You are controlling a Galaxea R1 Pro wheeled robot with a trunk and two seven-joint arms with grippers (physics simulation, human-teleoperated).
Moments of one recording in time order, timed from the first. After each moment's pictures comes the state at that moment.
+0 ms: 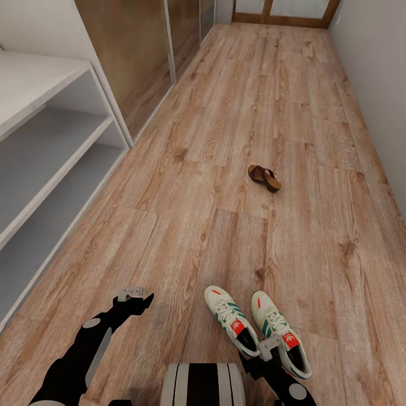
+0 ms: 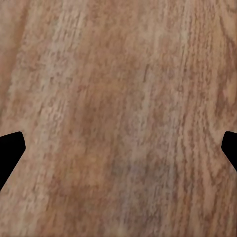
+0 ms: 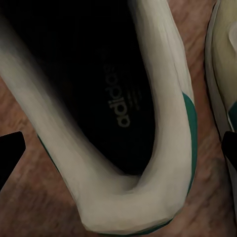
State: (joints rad) left arm -0.41 0.06 0.05 -1.03 0.04 0.25 -0.26; right arm -0.27 0.01 0.03 -0.72 0.23 -0.12 0.20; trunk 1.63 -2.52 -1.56
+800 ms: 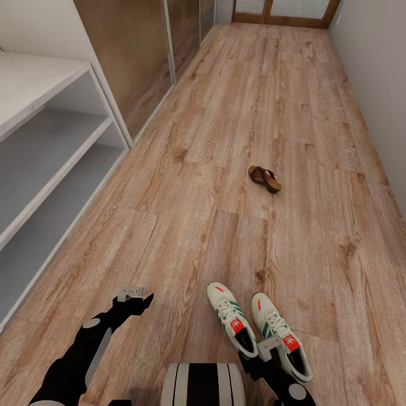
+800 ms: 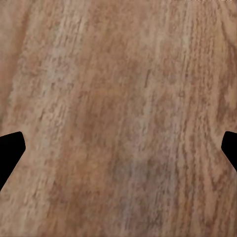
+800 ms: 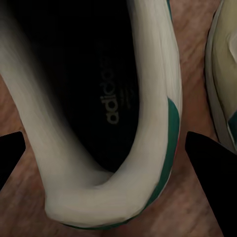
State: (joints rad) left arm -0.41 0.06 0.05 -1.03 0.05 0.25 -0.26; right arm -0.27 0.01 0.03 -0.72 0.23 -0.12 0.20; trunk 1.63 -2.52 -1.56
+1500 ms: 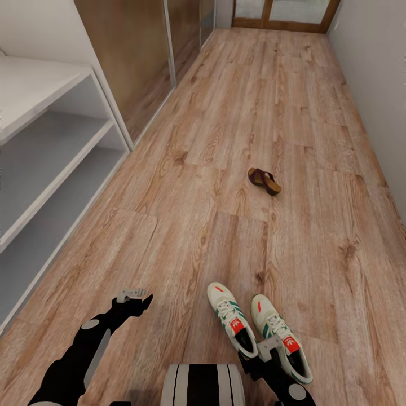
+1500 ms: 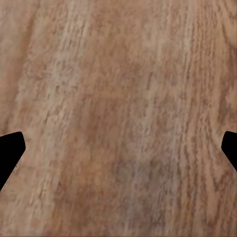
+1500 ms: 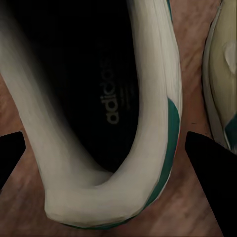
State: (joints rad) left arm -0.40 0.07 0.05 -1.03 0.04 0.25 -0.26; right arm -0.27 0.01 0.03 -0.72 0.23 -0.12 0.20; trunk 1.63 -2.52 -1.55
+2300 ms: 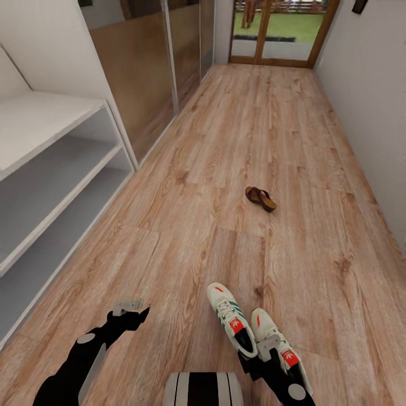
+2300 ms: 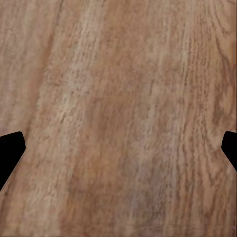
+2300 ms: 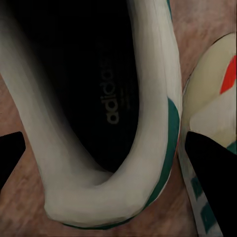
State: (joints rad) left arm -0.35 0.07 0.06 -1.01 0.04 0.25 -0.25; right arm -0.27 0.02 0.03 -0.72 0.23 -0.13 0.20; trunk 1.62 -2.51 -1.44
